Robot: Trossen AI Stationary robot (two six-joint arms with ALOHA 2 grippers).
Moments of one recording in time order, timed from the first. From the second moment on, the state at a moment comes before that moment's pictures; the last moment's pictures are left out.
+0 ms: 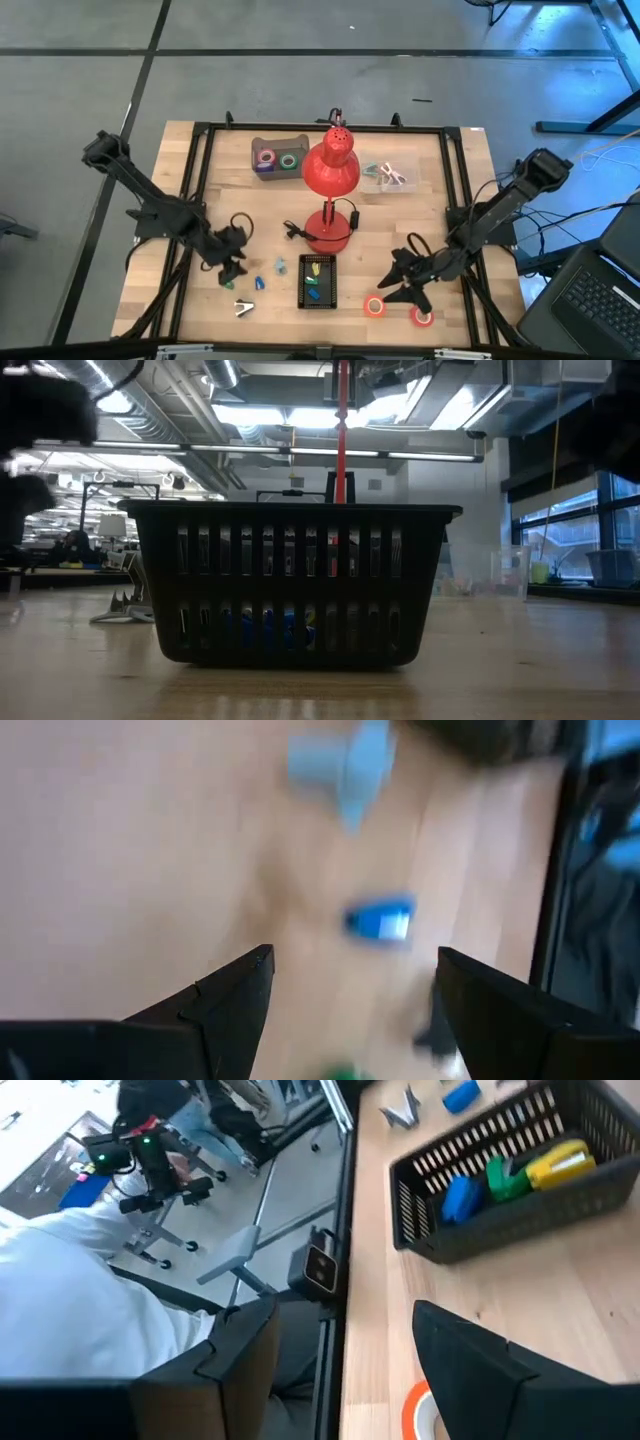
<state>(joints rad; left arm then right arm) -0.66 1.03 0.44 -0.33 -0.14 -1.09 0.78 1.29 0.47 0.46 0.27 0.89</state>
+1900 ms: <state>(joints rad) -0.72 1.41 0.47 -0.12 -0.13 -0.42 0.77 1.29 0.47 0.62 0.27 0.73</state>
